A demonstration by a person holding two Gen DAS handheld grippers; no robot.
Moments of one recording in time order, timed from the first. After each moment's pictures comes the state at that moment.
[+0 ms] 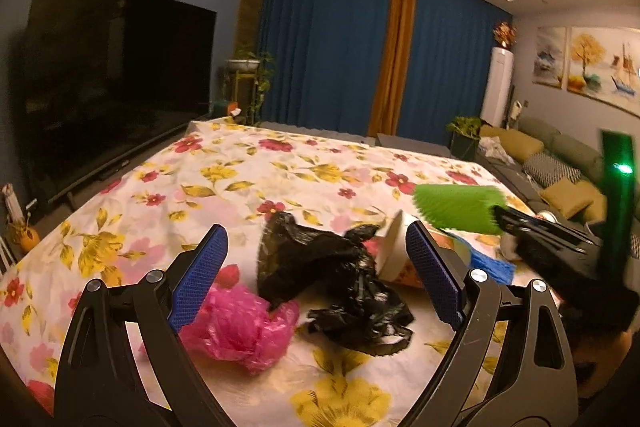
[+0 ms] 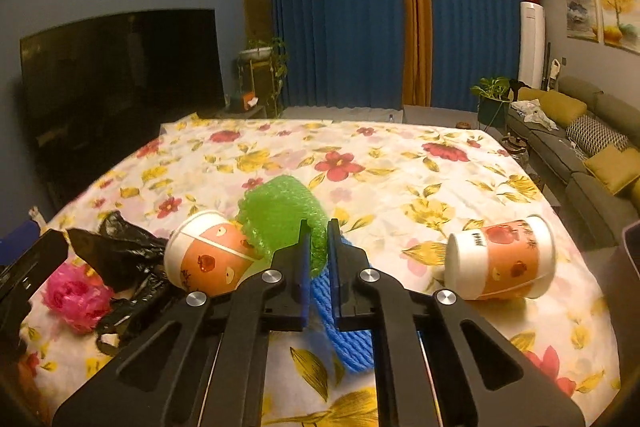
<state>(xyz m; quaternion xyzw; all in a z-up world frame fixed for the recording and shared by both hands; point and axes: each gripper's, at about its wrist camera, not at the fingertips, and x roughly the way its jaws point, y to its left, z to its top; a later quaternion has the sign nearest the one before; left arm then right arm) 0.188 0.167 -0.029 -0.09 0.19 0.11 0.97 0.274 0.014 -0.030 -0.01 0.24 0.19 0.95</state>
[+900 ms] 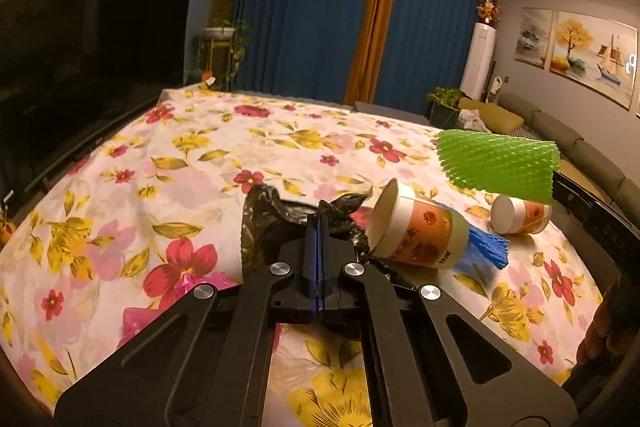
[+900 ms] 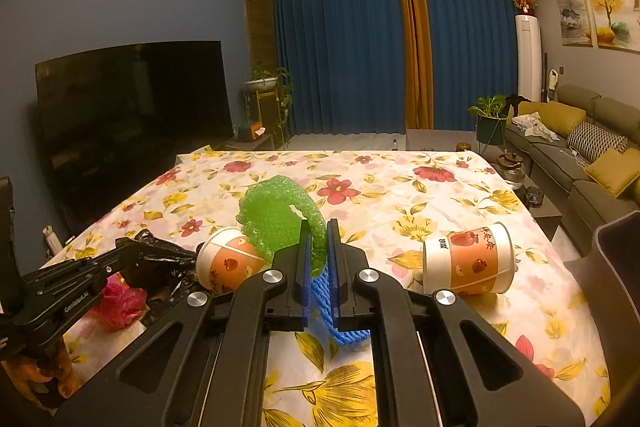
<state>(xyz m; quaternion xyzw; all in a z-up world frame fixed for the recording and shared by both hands) 0.211 0.172 -0.046 -0.09 0.24 0.06 0.96 0.239 -0.008 -0.008 0.01 0.20 0.21 0.96</state>
